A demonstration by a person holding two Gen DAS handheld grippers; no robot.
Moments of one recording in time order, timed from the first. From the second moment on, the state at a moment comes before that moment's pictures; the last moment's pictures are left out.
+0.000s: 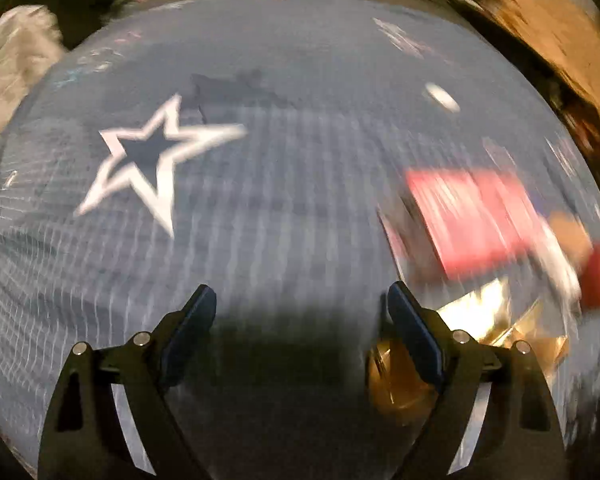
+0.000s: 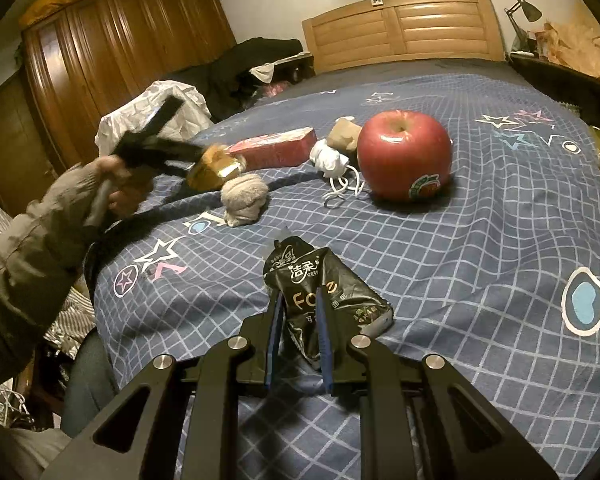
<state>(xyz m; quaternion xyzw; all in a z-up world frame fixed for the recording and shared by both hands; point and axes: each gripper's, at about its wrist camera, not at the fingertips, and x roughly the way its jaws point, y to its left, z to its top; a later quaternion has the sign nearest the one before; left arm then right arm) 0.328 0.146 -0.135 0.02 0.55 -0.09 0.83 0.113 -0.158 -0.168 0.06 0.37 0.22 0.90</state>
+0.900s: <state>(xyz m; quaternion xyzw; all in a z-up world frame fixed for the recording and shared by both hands) 0.172 0.064 -0.127 0.20 0.48 -0.28 0.81 0.113 -0.158 -0.168 0.07 0.37 0.22 0.90</state>
